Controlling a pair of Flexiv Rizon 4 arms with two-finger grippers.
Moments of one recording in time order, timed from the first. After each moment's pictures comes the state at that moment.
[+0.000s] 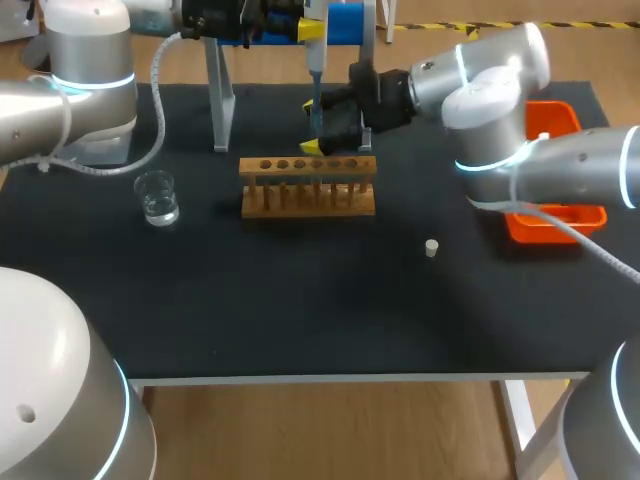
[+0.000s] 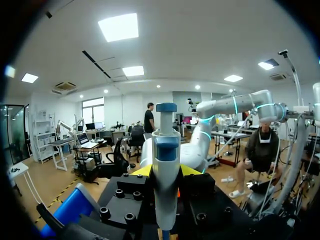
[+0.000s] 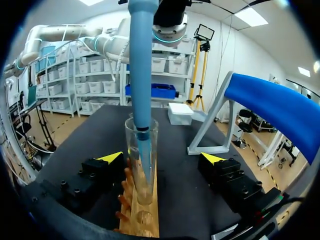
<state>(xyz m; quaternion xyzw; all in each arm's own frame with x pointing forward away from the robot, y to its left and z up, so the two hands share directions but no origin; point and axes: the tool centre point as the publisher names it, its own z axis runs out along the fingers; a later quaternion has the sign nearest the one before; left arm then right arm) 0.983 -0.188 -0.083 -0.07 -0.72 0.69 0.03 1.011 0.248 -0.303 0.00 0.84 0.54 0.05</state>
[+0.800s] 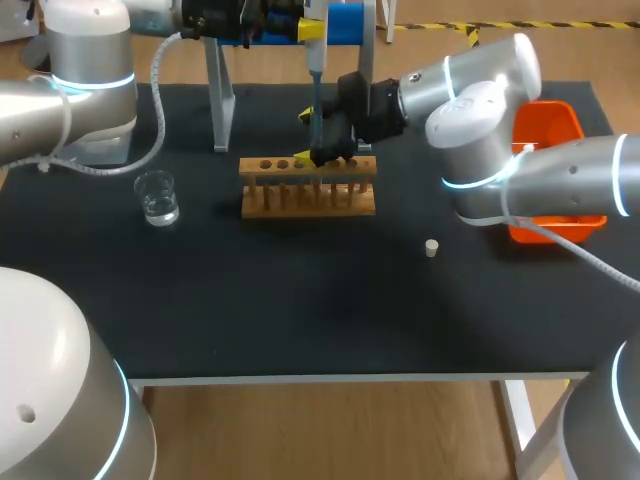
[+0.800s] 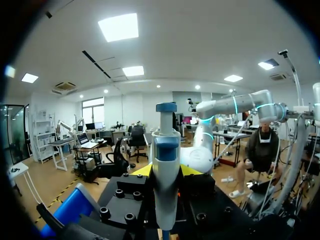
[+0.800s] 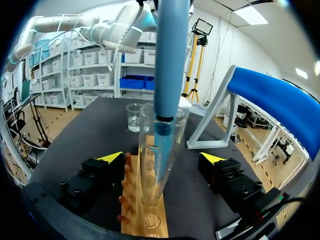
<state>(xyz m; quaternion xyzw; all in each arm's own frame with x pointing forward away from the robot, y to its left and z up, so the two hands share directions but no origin) 0.983 -0.188 -0.083 -0.07 -0.72 0.69 0.03 1.005 0.255 -0.319 0.01 0.86 0.51 0.08</state>
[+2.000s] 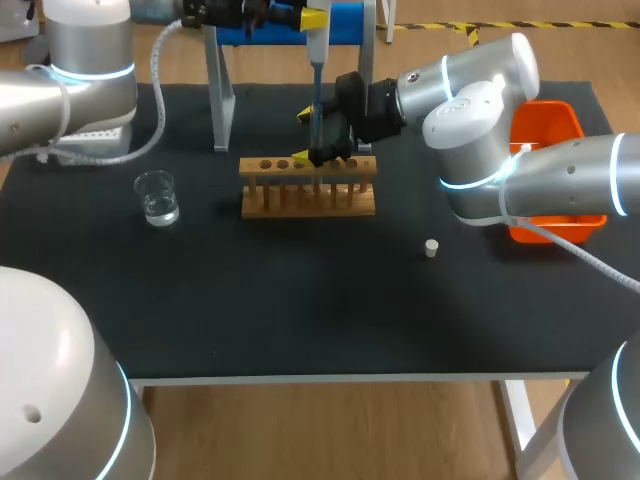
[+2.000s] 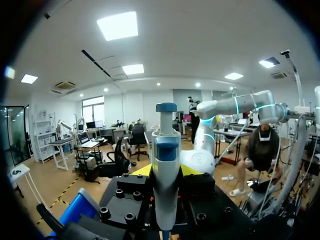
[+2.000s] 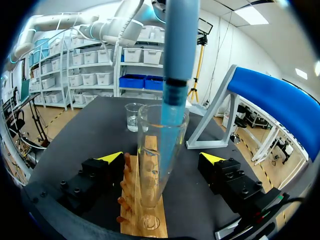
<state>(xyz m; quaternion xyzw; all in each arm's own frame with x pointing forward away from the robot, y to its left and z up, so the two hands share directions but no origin) 0.983 -0.192 -0.067 -0.07 -0.73 0.68 0.02 1.005 0.257 -0.319 0.01 0.86 0.51 0.08</state>
